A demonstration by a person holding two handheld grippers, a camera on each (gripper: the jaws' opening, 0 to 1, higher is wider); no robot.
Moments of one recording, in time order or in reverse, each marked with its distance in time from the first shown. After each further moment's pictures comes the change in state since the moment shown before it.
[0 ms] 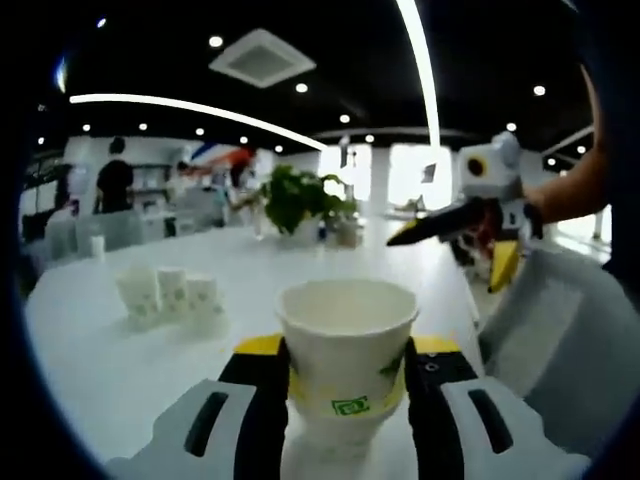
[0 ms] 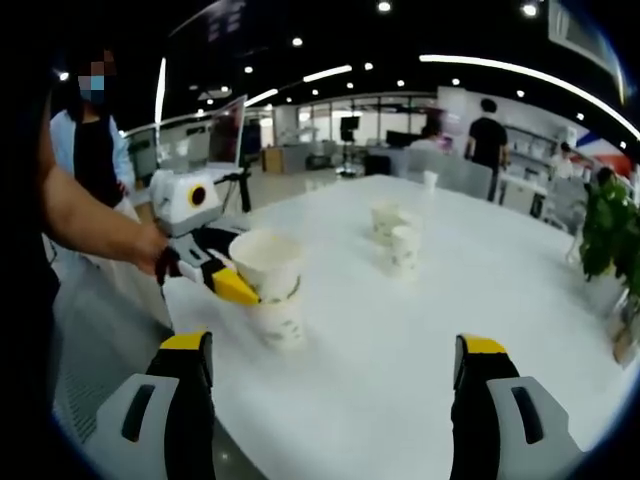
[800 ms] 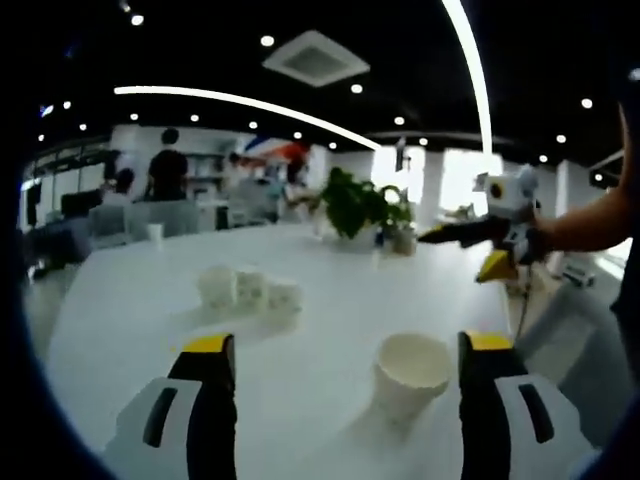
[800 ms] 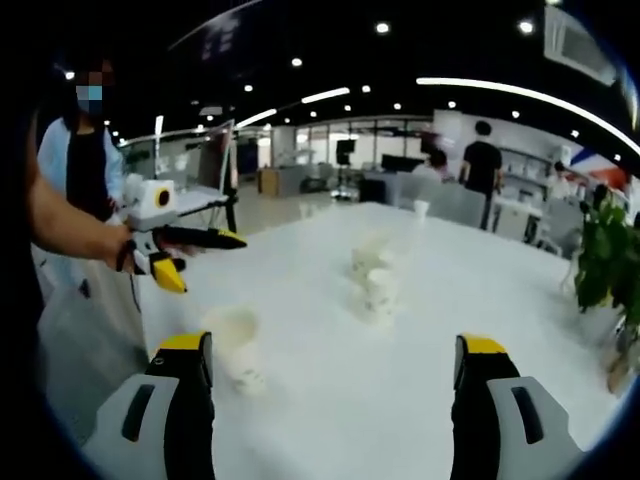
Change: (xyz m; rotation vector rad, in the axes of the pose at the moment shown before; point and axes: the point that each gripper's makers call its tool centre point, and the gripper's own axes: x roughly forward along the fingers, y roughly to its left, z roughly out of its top) left arm -0.071 0.058 0.024 -0.057 0.030 0.242; right arm 0.019 -0.043 0.044 -0.020 -0.110 -0.032
